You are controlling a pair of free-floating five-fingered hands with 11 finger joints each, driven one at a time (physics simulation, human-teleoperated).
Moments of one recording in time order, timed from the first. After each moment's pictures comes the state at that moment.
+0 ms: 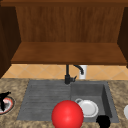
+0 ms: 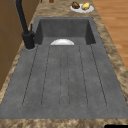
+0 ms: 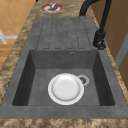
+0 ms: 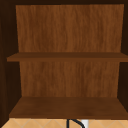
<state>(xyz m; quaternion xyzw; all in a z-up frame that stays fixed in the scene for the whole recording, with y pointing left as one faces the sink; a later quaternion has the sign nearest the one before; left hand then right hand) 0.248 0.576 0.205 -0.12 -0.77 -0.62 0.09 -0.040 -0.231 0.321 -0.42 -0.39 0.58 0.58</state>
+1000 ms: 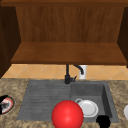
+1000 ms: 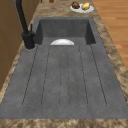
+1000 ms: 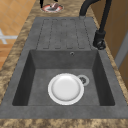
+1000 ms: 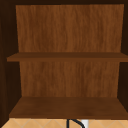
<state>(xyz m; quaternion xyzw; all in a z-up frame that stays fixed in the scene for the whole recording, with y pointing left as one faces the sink) 0.276 0.628 0.131 -0.13 -0.77 -0.62 0.09 -0.040 -0.231 0.321 -0.42 -0.39 0.58 0.58</state>
